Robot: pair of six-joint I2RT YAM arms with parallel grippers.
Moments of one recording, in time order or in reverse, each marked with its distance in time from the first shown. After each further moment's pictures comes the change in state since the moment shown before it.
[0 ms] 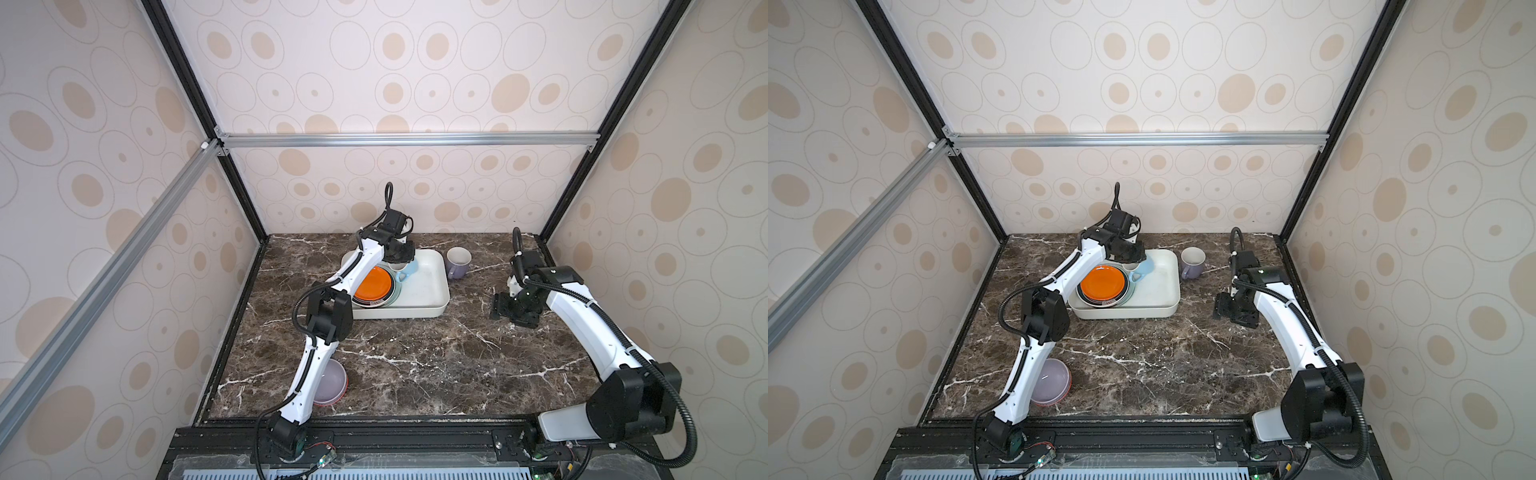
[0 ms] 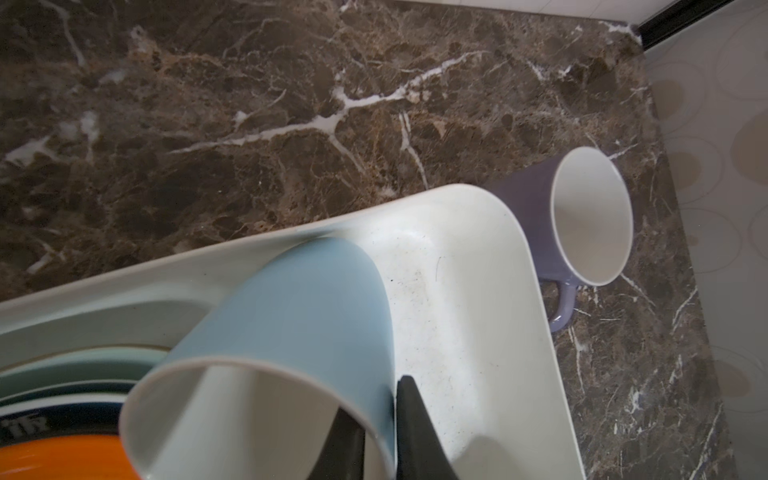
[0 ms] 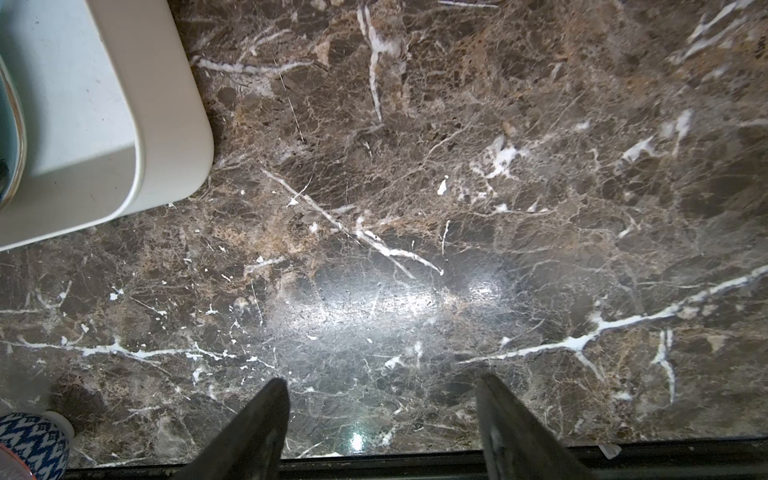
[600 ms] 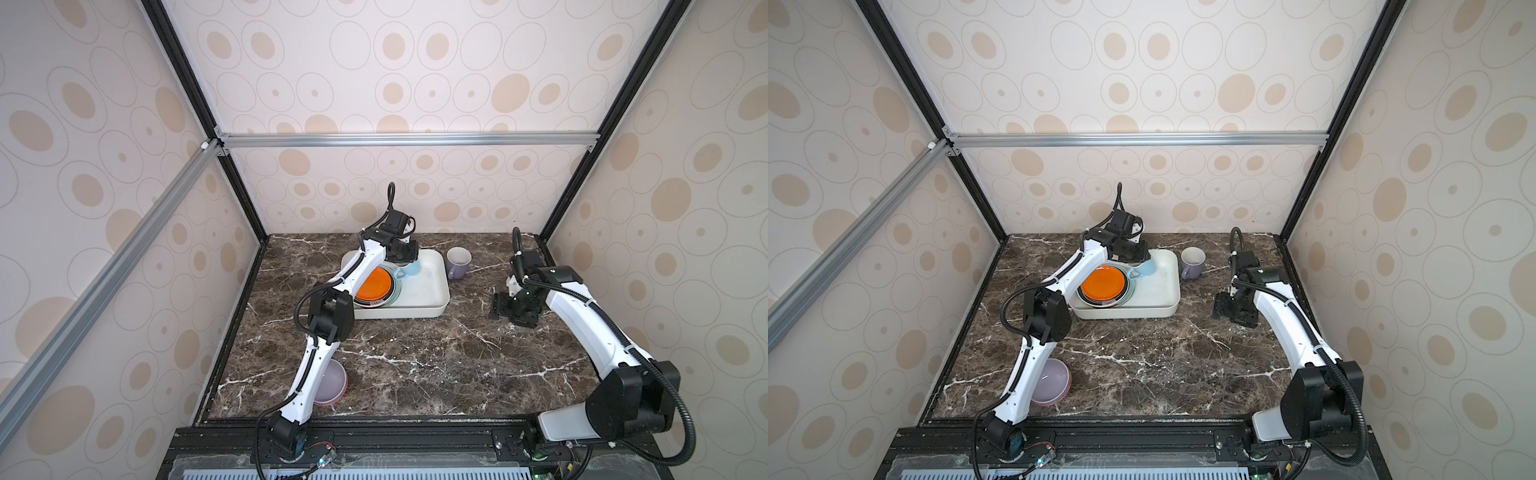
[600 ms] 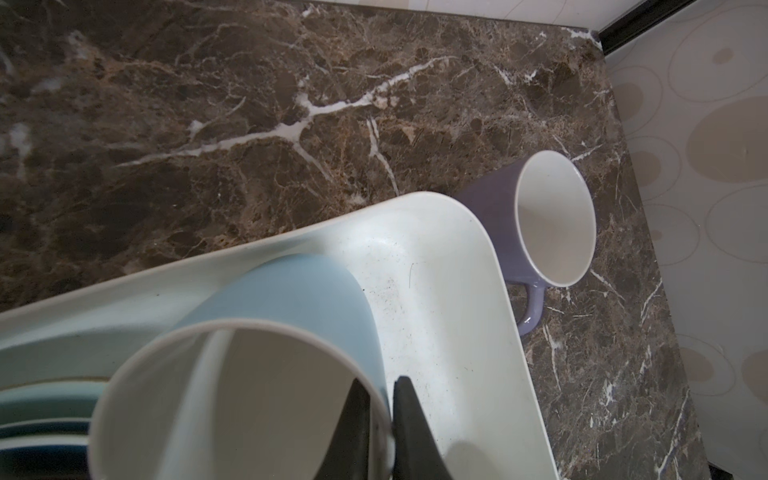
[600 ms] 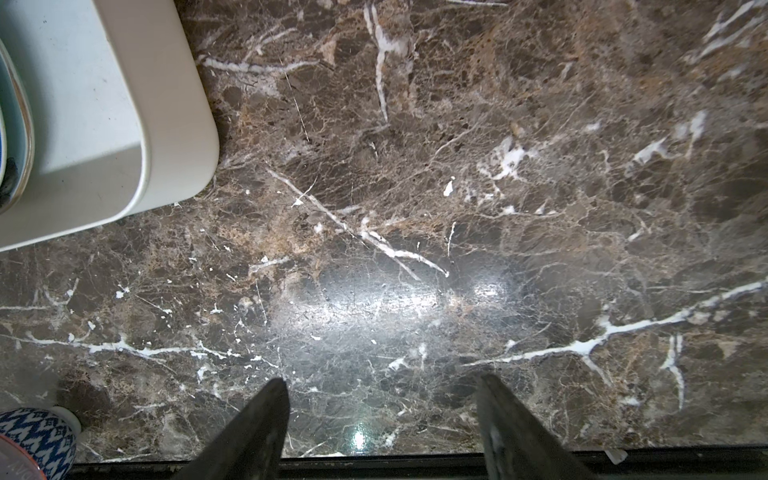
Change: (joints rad) left arm -0.013 0.024 0.004 0.043 0.044 -0.007; right arm -0.004 0.006 -0.005 0.007 -0.015 -0.005
